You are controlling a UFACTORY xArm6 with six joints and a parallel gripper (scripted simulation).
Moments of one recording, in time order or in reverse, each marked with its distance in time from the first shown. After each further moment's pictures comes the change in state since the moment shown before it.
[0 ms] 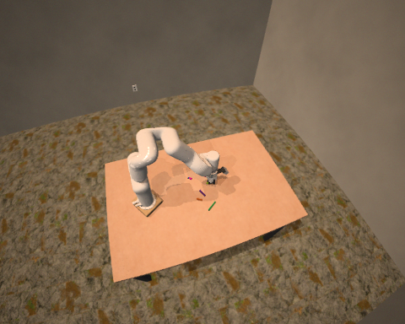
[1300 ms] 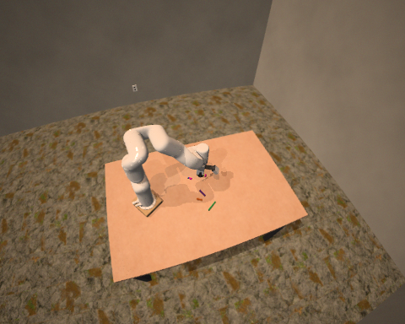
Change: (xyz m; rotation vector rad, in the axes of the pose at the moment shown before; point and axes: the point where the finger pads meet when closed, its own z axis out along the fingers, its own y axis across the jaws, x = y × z) arm -0.042 -0.066 -0.022 0.021 -0.017 0.525
